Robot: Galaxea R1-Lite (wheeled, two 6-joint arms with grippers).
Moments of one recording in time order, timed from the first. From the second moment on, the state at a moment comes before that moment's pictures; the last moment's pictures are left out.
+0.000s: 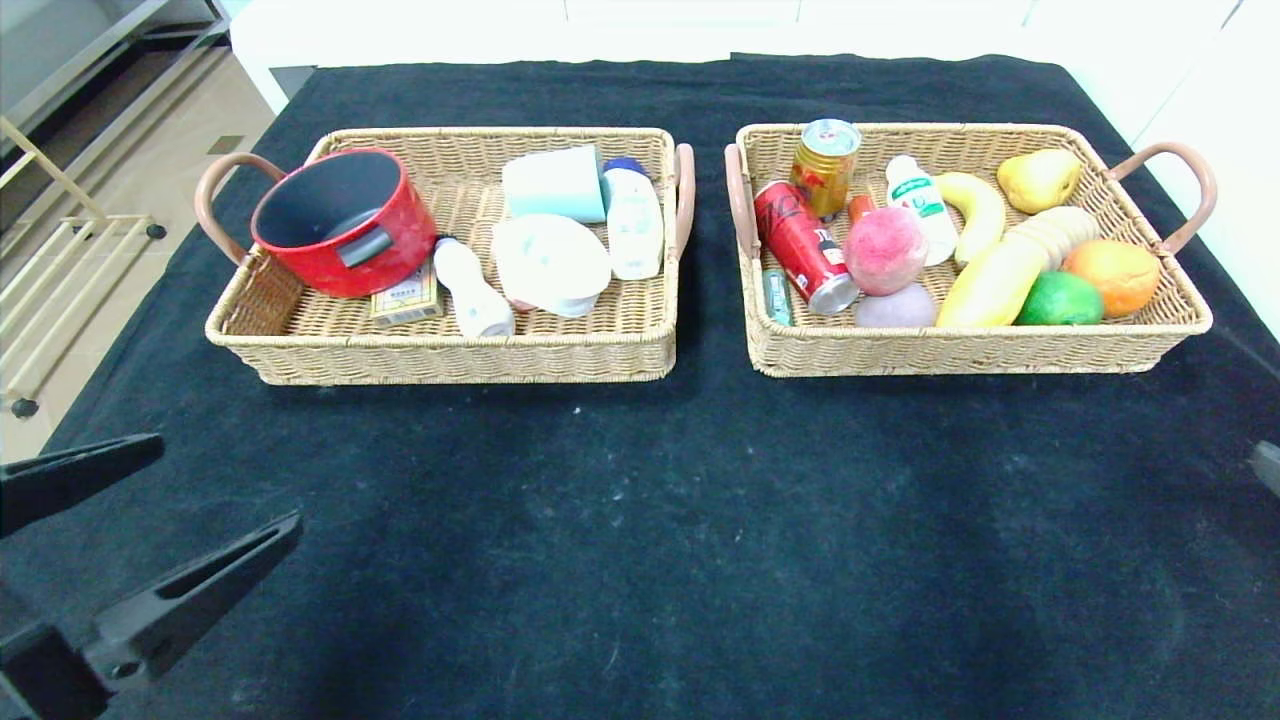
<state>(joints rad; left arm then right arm) -0.30 0.83 -0.54 -0.20 -0.05 0.18 0.48 0.82 -0.60 -0.11 -0.46 -0.10</state>
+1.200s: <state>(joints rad) -0.01 0.25 -0.56 0.29 -0.22 0.19 0.02 0.14 -0.67 0.71 0.06 0.00</state>
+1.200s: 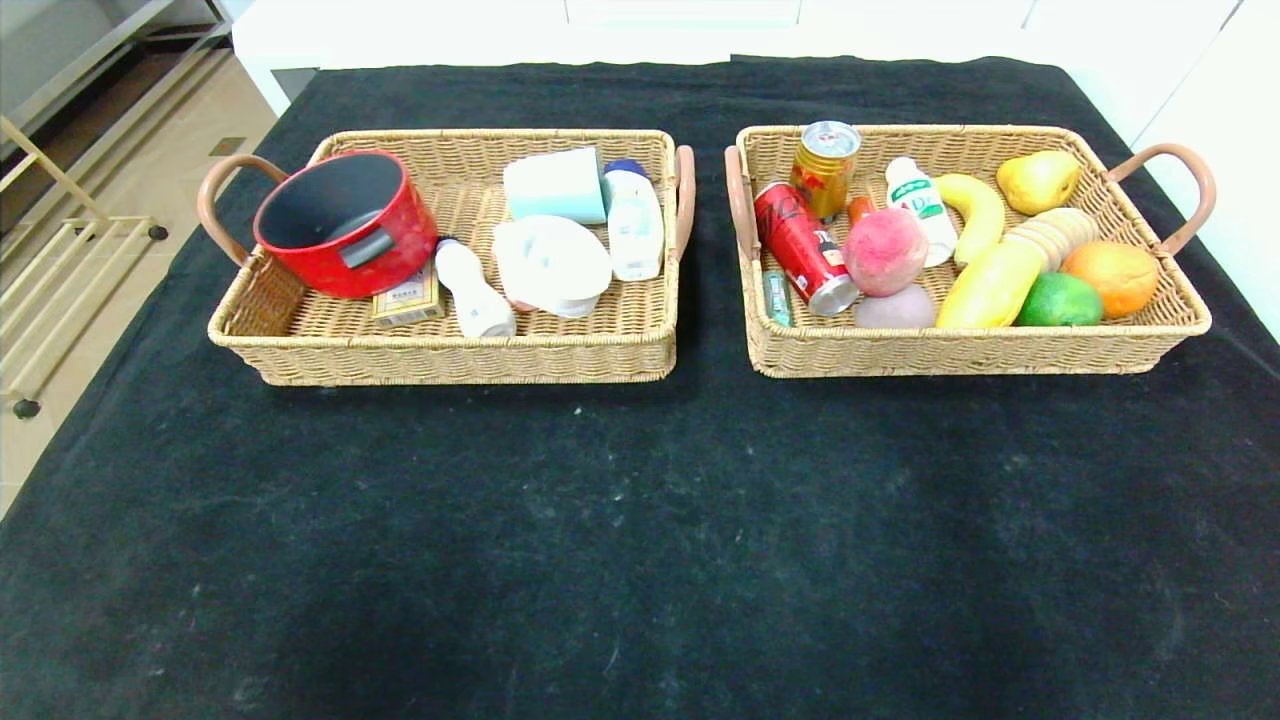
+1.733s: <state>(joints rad) 0.01 0.04 -0.19 0.02 -0.23 0.18 0.01 0.00 -0.34 0.23 0.10 -0.03</state>
